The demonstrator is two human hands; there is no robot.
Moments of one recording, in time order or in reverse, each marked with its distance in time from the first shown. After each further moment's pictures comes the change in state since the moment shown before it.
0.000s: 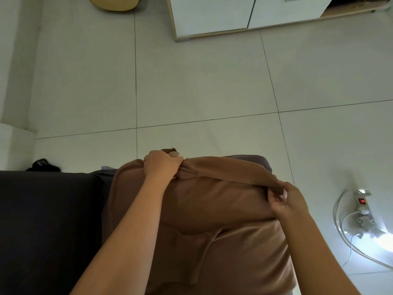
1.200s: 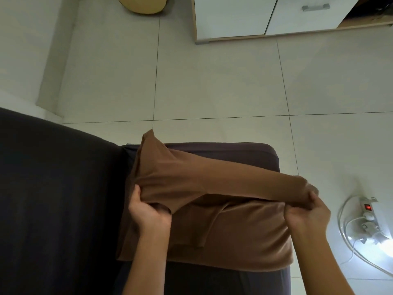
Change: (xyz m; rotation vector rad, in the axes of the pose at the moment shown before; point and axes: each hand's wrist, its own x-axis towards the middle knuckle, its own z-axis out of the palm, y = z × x) left_hand -0.140 -0.087 -0.005 -1.992 0.138 -0.489; right_hand -0.042 0.010 -0.061 0.030 -0.088 -0.191
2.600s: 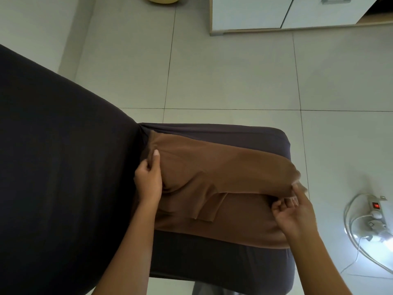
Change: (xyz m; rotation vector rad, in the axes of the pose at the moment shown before) left_hand 0.040 0.023 -0.043 1.080 -0.008 0.615; right_hand -0.033 0.034 -0.027 -0.176 -0.108 0.183
